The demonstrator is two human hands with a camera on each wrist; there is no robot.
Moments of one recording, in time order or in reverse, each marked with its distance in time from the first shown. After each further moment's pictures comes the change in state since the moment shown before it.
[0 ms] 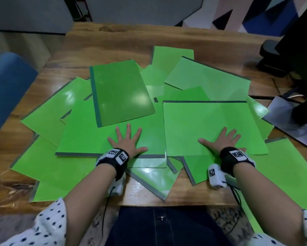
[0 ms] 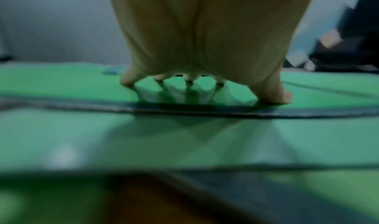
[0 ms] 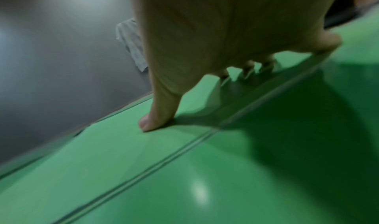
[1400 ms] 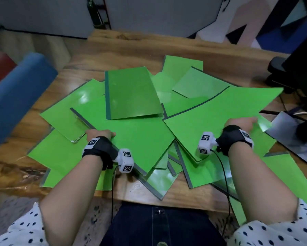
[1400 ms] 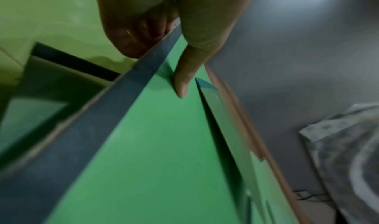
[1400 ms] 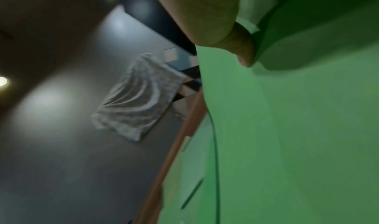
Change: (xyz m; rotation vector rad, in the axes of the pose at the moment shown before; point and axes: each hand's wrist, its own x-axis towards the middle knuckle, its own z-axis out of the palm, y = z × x) left_hand -0.037 -0.056 -0.057 -1.339 0.406 -0.936; right_hand -0.021 -0.046 -0.101 1.137 0.299 0.130
